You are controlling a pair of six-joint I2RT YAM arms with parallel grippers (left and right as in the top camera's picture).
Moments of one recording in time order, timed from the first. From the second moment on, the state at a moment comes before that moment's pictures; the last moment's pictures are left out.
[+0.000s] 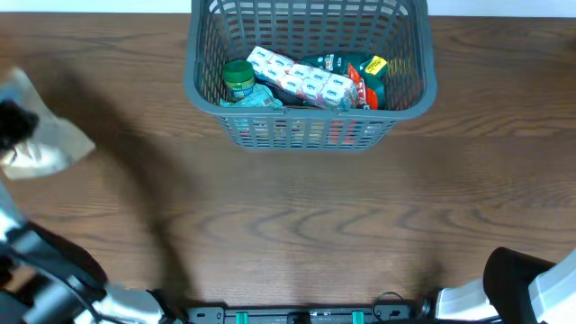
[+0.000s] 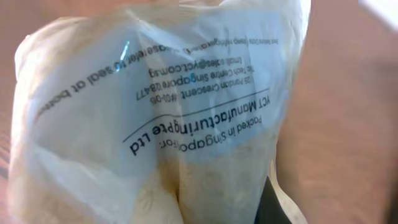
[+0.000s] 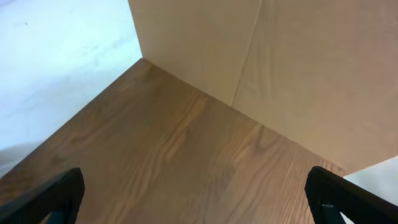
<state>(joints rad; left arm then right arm) 0.69 1.72 1.59 -0.86 0.28 0.03 -0.30 1.70 2.72 -1.69 0.58 0.42</state>
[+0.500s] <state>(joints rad) 0.26 1.46 1.79 -0.84 0.50 0.01 -0.30 1.70 2.72 -1.69 0.58 0.42</state>
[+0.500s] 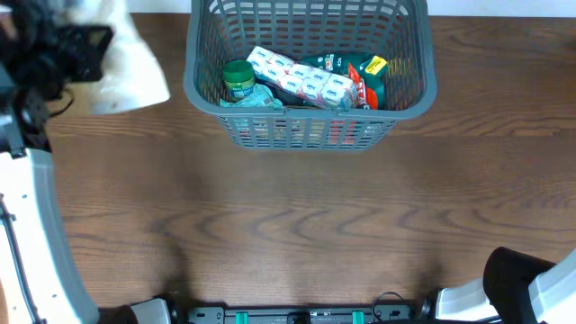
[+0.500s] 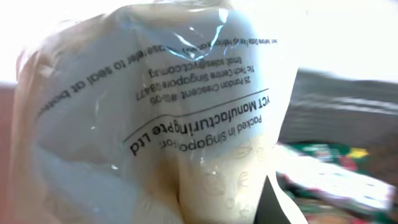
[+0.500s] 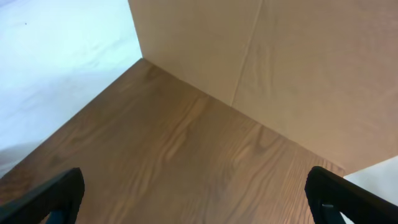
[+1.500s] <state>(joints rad) -0.29 1.77 1.94 -0.58 0.57 -0.04 -0.30 1.70 2.72 -1.69 0.58 0.42</state>
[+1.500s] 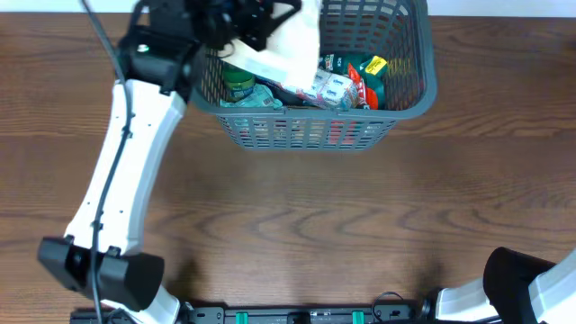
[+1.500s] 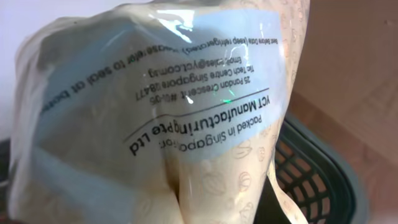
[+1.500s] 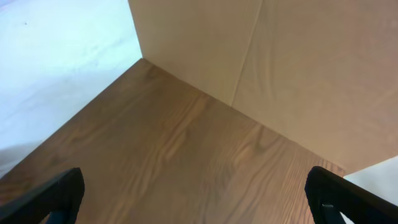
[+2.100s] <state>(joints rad) -0.32 2.01 1.94 -0.74 0.46 -0.01 -0.30 1.70 2.72 -1.69 0.58 0.42</state>
